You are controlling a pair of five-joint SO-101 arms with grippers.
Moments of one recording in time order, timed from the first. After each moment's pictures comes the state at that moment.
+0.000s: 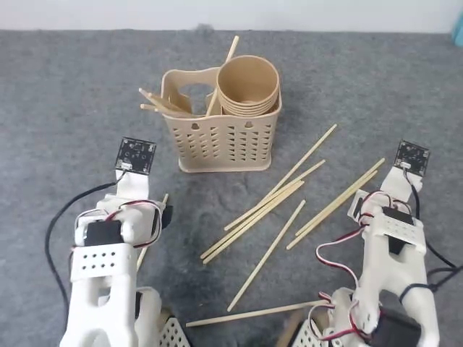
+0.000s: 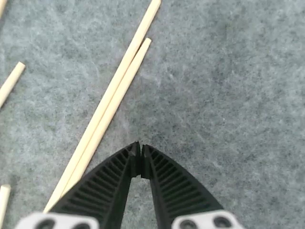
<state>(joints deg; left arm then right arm) -11.7 -52.9 71.1 57.3 -10.7 16.6 -24.2 65.2 29.3 -3.3</state>
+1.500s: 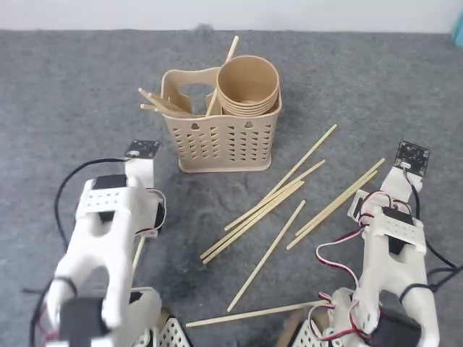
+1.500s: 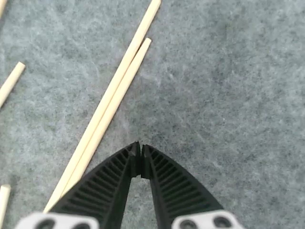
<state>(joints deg) -11.7 -22.3 54.0 72.0 -4.2 16.6 -24.2 65.2 29.3 -3.3</state>
